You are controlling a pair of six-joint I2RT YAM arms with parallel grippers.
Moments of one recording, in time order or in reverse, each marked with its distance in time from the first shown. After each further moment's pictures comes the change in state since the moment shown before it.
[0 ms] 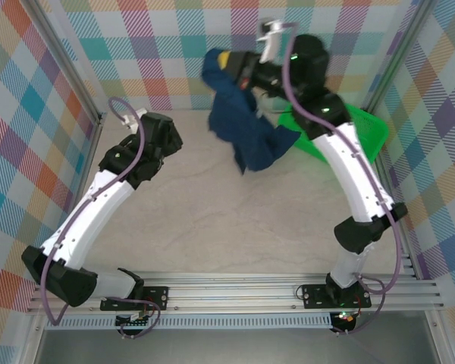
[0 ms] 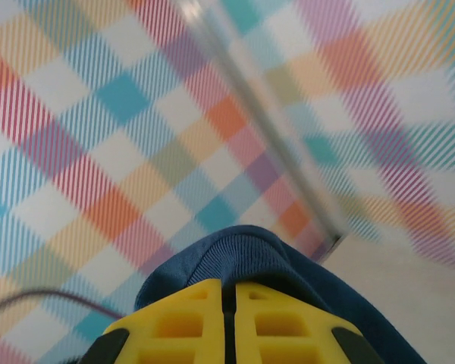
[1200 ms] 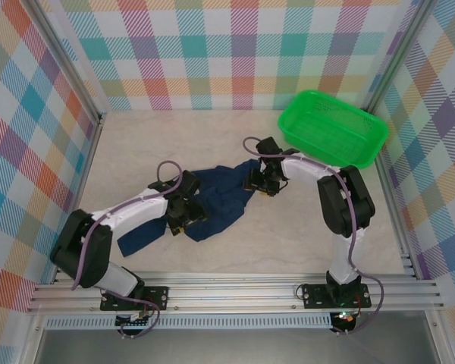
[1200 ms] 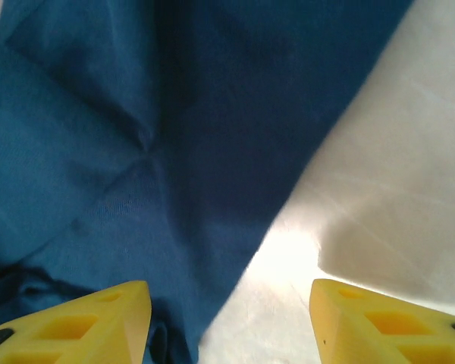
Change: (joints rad) left arm -0.102 0.204 -0.589 0.120 0.688 -0.300; right arm -0.138 0.165 -0.909 -0.193 0.174 0.071
